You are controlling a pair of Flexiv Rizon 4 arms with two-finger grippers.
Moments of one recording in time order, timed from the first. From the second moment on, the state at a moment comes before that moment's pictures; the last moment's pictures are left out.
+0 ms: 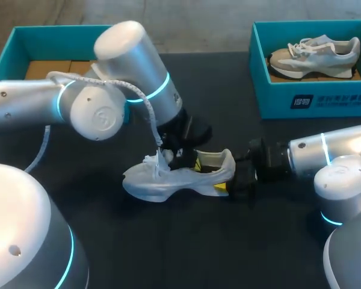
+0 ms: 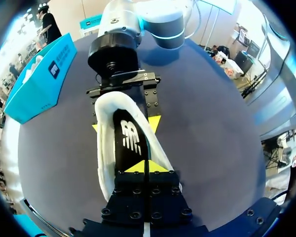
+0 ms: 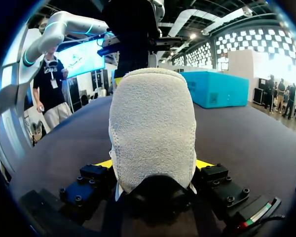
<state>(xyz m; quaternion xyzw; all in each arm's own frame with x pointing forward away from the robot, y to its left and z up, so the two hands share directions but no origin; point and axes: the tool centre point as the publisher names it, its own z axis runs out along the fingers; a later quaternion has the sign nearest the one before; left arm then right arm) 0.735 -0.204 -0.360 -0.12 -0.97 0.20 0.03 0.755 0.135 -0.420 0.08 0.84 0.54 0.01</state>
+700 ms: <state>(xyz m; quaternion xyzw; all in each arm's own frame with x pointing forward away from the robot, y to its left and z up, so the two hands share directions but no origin) 0.731 -0.224 -0.397 -0.13 -0.98 0.14 0.06 0.755 0.135 -0.420 0.08 0.84 0.54 0.01</state>
